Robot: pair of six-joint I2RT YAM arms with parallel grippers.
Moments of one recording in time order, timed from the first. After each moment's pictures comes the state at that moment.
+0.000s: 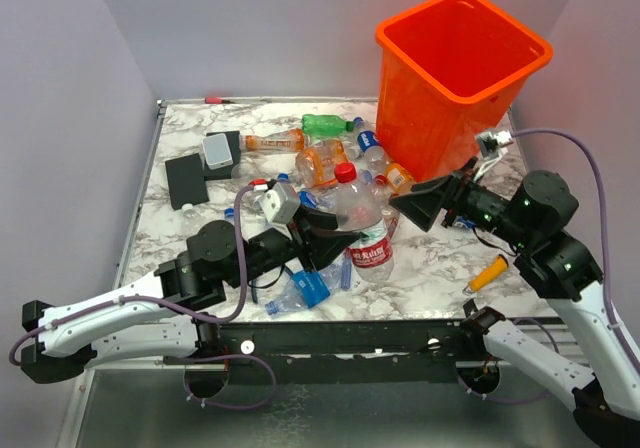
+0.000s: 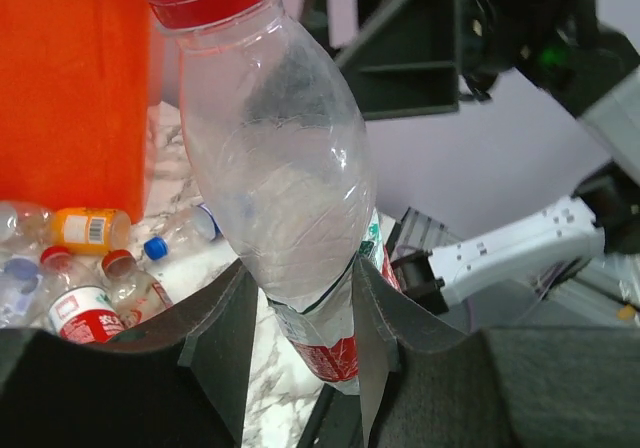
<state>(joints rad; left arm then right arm) -1.25 0.82 0.90 0.06 -0.14 -0.31 0.53 0.71 1.09 -0.45 -0.32 0.56</state>
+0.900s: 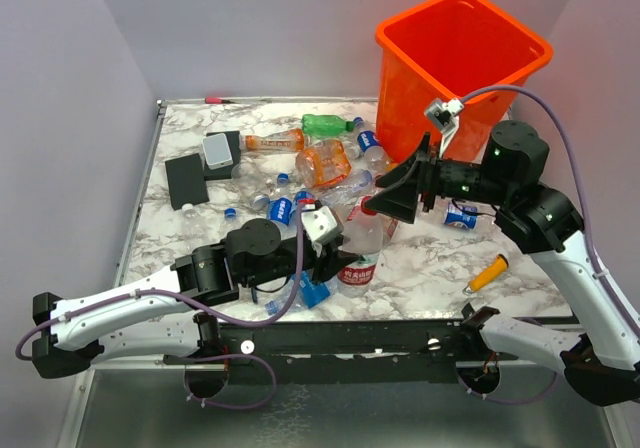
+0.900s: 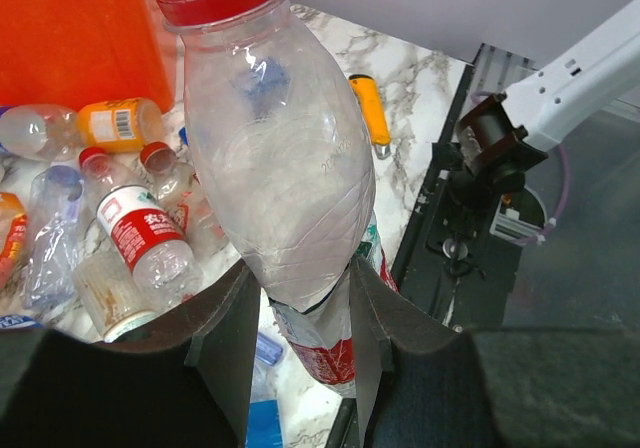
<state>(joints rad) -1.25 0.88 0.94 -0.23 -0.05 -0.09 0.59 1.03 1.41 -0.52 -0.69 0.43</state>
